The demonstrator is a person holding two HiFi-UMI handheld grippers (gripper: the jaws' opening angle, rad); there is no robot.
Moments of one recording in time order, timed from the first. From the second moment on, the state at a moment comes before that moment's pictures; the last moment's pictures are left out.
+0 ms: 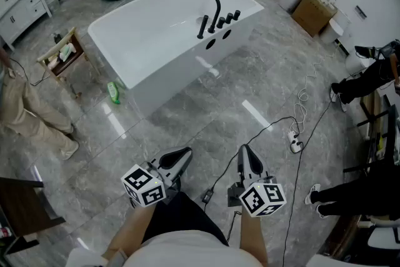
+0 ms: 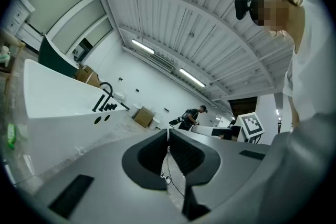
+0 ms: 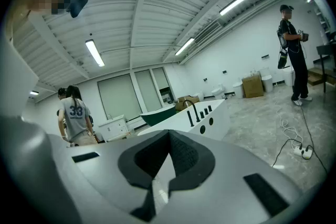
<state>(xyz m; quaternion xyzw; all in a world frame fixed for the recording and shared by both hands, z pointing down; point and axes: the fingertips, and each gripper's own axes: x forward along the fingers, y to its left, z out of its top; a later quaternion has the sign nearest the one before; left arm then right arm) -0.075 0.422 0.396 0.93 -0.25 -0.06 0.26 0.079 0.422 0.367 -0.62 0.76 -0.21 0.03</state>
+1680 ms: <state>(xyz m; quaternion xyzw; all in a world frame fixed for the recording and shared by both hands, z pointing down) -0.025 0.361 0.363 0.95 -0.23 -0.05 0.23 0.073 0.354 0.343 -0.56 0.80 -0.21 0.07</state>
